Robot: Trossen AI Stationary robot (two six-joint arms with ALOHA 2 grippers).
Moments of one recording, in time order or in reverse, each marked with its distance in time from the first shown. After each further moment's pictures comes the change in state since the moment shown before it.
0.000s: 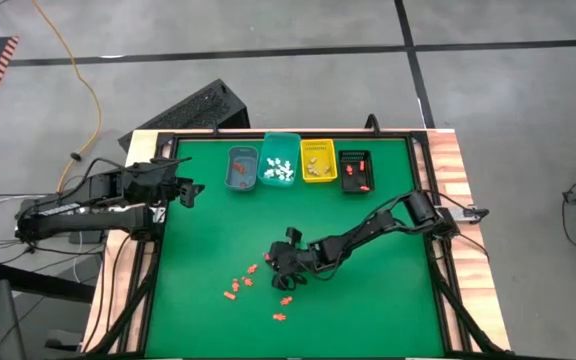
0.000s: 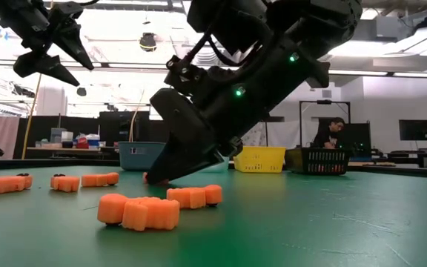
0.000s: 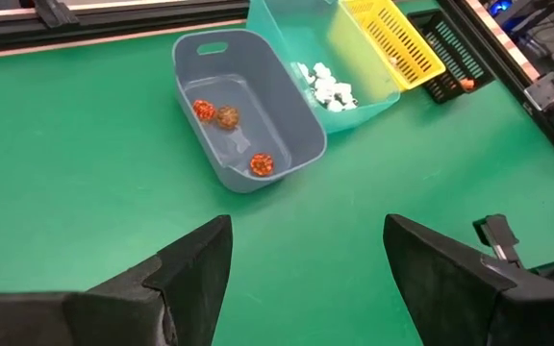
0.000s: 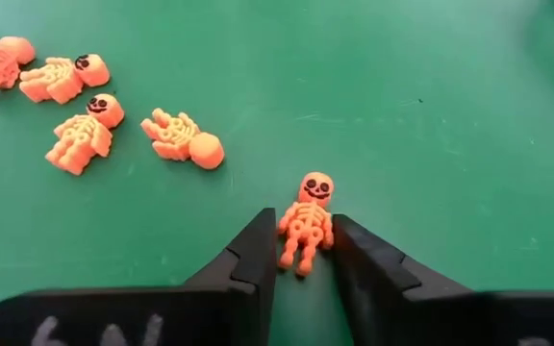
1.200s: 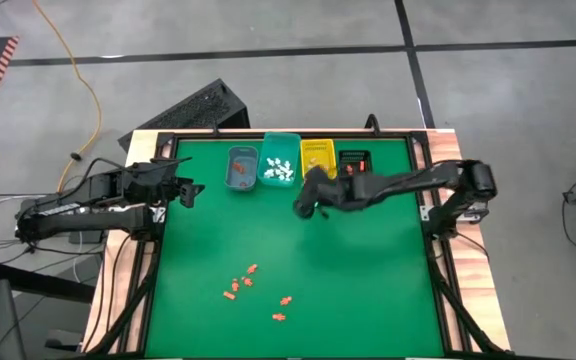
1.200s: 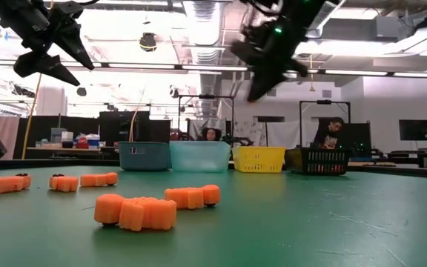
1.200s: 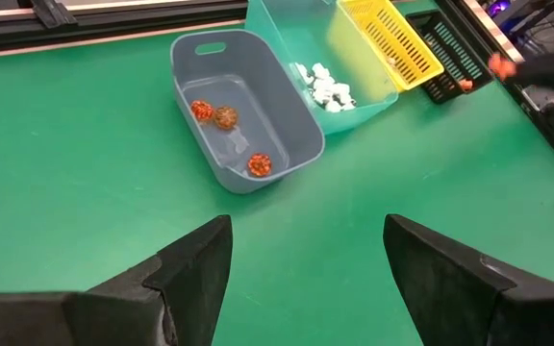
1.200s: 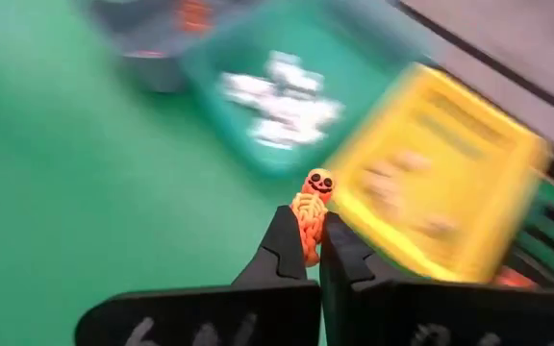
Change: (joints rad) left arm 0.000 0.000 0.000 0.003 0.002 0.000; right arm -0.298 -0.525 -0.002 -0.779 0.201 0.245
